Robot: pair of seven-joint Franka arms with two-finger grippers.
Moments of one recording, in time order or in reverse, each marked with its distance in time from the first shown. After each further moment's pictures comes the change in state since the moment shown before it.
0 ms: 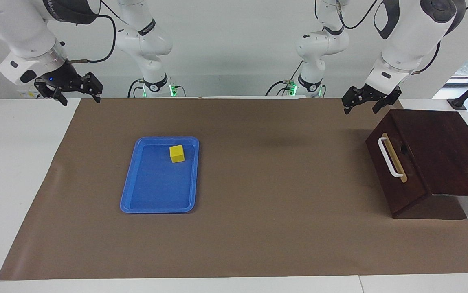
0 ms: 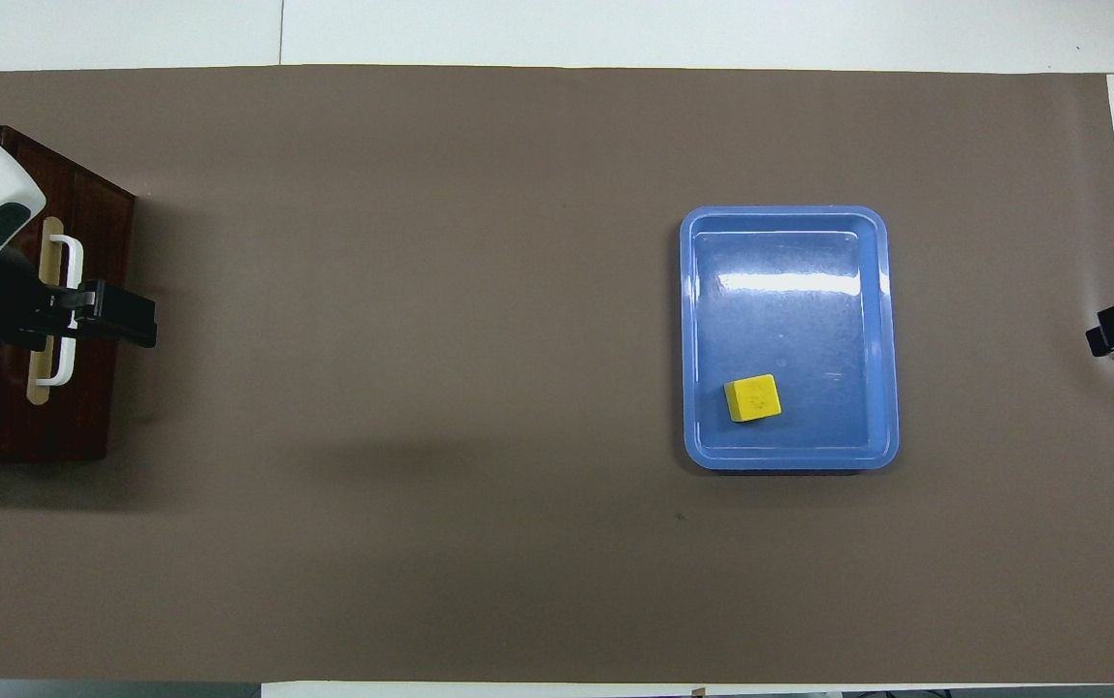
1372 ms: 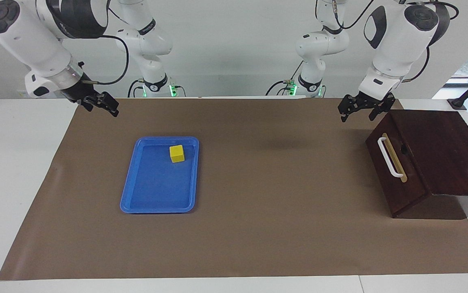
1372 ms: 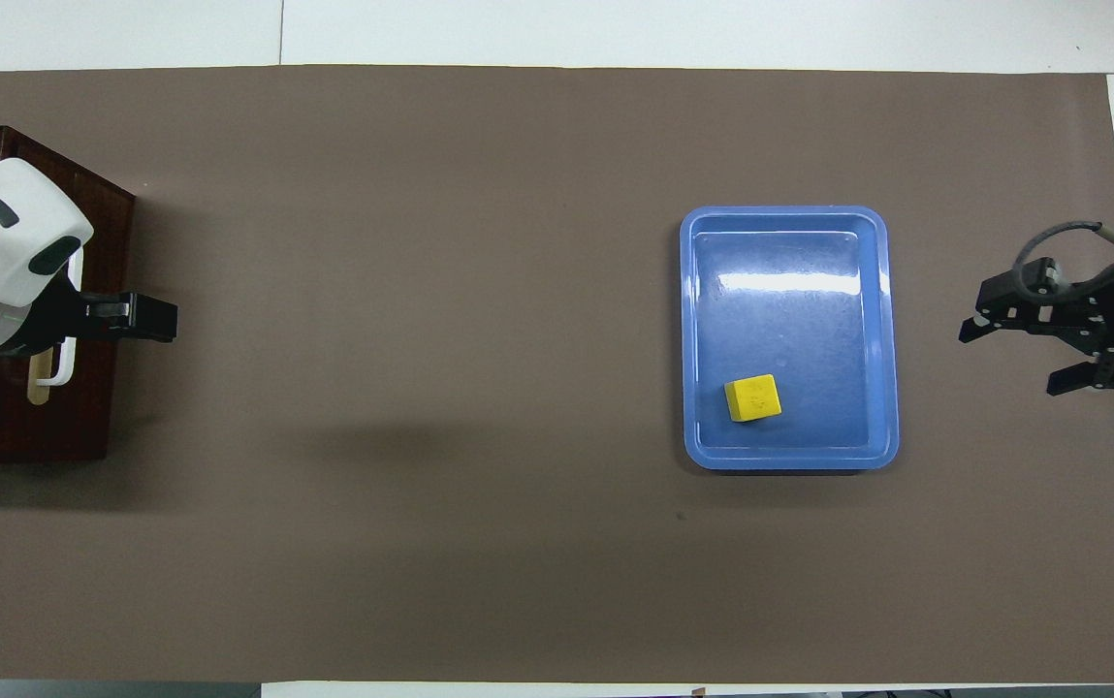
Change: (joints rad) left arm -0.015 -0.054 -0.005 -0.187 0.092 0.231 0.003; right arm -0.006 -0.014 0.005 -0.249 0.296 0.150 0.717
